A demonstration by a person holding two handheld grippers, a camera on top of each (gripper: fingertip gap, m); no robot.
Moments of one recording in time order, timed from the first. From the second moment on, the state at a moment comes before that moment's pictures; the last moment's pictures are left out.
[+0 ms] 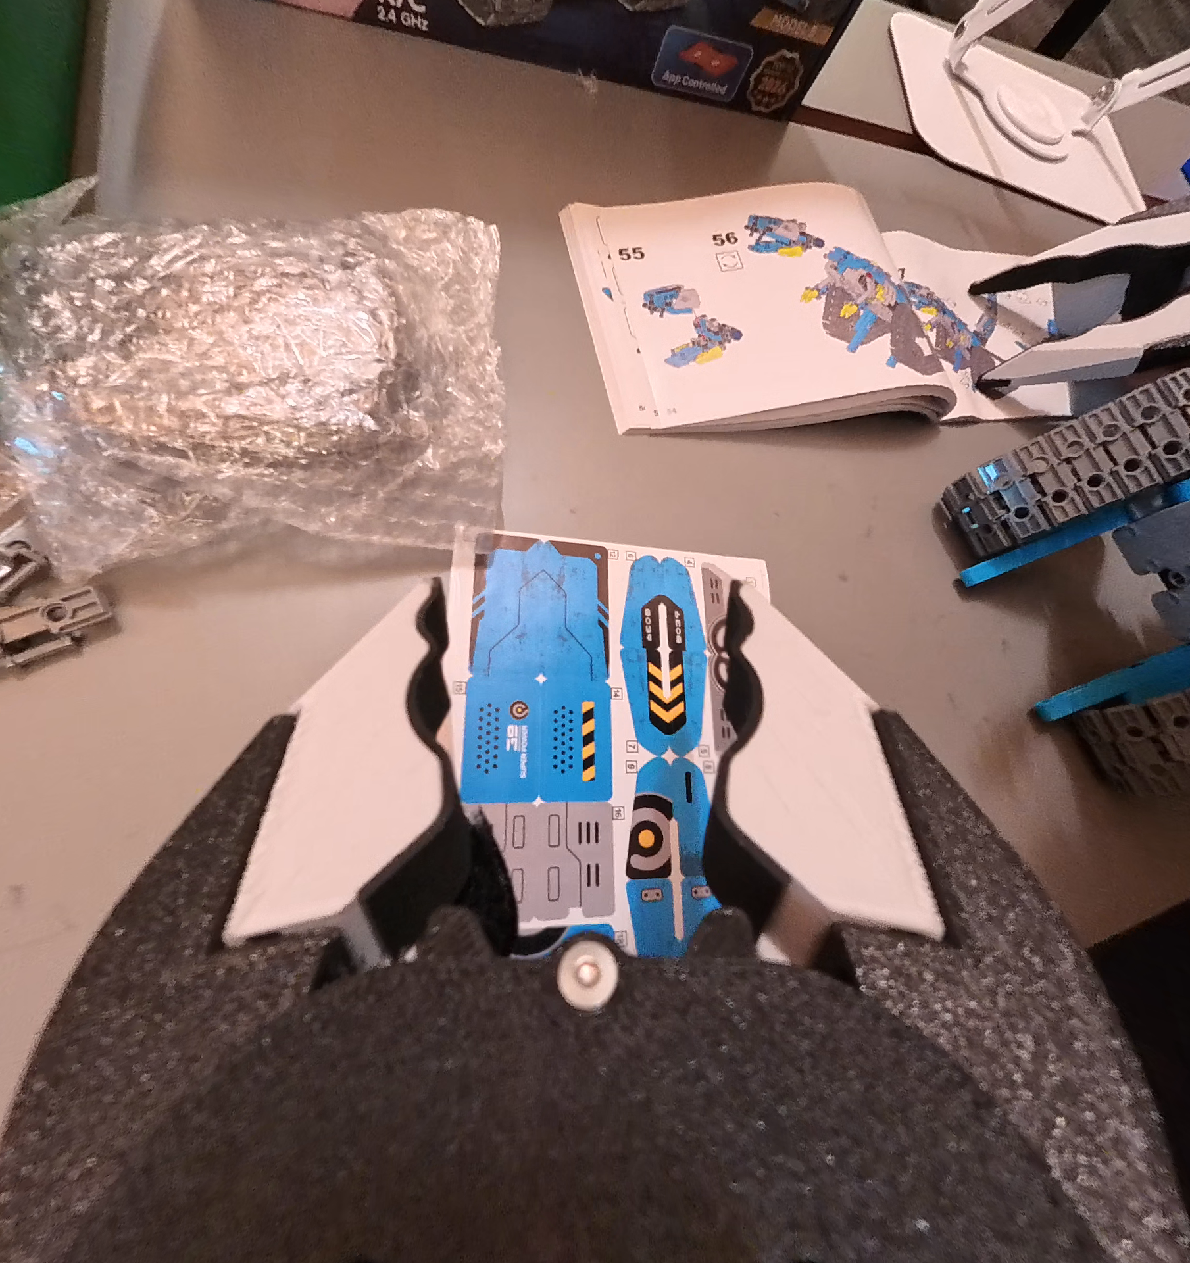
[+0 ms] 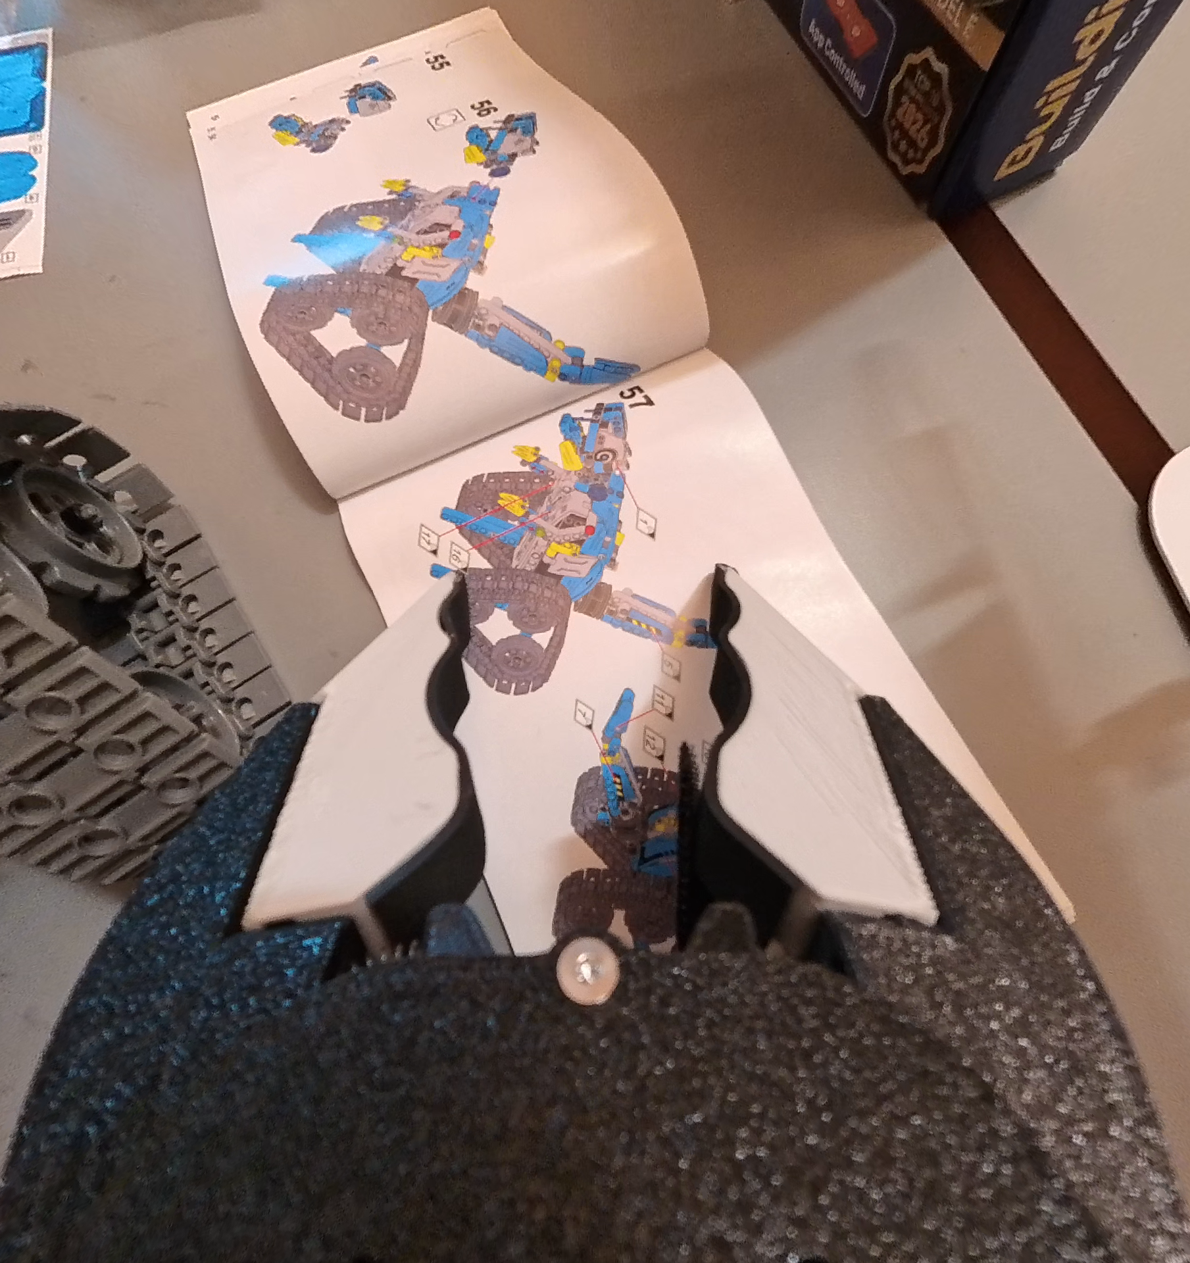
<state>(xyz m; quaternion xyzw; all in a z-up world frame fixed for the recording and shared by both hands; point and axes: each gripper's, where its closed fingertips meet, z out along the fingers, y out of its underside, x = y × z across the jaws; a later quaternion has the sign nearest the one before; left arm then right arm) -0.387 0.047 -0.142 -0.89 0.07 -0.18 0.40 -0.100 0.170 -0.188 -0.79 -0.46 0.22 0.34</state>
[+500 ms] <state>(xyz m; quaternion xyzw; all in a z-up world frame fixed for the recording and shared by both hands) -0.378 0.034 -0.125 -0.89 0.08 -0.18 0.41 -0.100 0.170 -0.188 -0.79 -0.46 0.22 0.35</state>
